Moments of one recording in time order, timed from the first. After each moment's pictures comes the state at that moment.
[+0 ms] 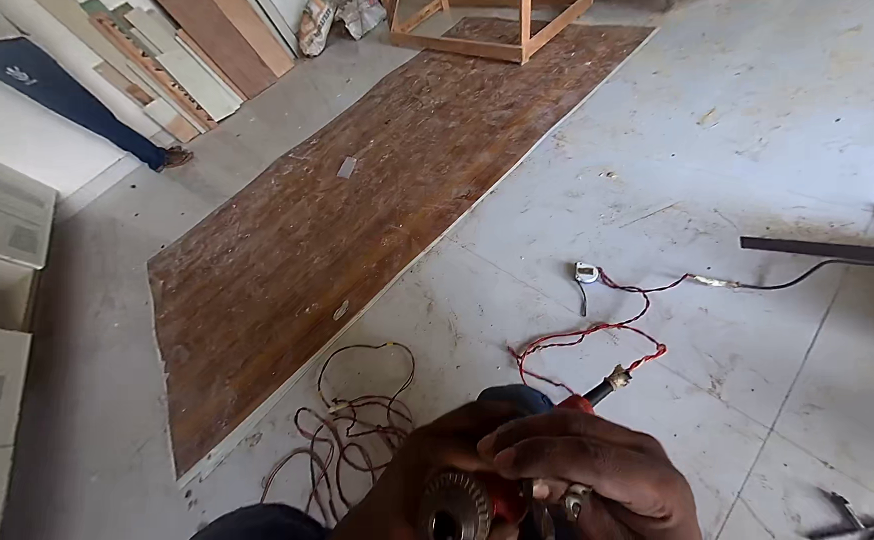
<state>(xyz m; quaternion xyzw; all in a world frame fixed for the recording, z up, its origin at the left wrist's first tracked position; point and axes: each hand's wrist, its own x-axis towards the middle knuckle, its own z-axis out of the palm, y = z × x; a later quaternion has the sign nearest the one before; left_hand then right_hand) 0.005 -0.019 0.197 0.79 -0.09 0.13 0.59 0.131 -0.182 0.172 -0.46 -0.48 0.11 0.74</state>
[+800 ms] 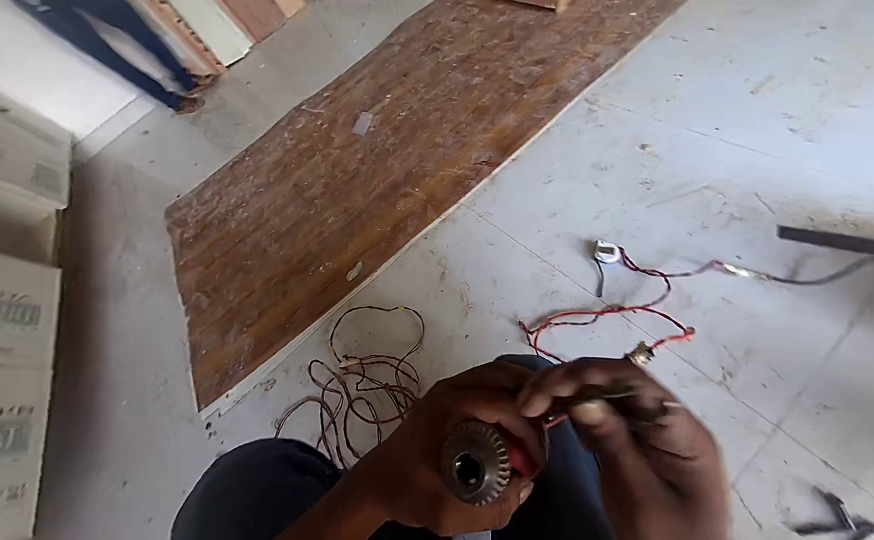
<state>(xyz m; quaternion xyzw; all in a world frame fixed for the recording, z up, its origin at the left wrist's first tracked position) -0.002 -0.019 0.196 0.78 -0.09 0.11 0.62 0.118 -0.177 0.177 -0.46 -0.40 0.13 0.78</state>
